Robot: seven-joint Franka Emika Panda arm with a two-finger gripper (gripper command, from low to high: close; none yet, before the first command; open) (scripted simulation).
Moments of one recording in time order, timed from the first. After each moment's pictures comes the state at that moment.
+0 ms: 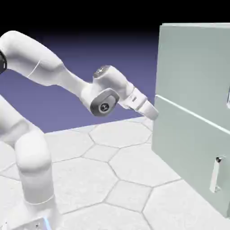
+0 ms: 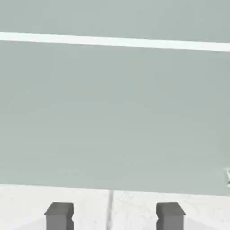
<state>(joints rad) 0.06 -0.58 -0.06 -2.77 -0.12 3.04 0.82</state>
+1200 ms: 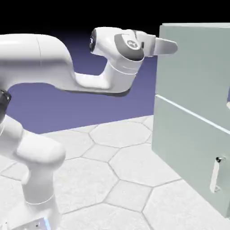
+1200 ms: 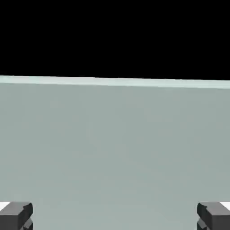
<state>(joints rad) 0.75 -0.78 -0.80 -2.25 -1.68 3.09 1.92</state>
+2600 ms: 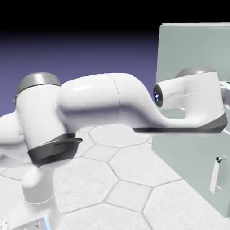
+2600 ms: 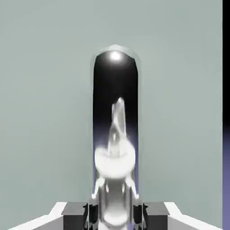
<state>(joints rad) 1.29 -0.86 -1.38 -1.85 -2.90 3.05 2.85</state>
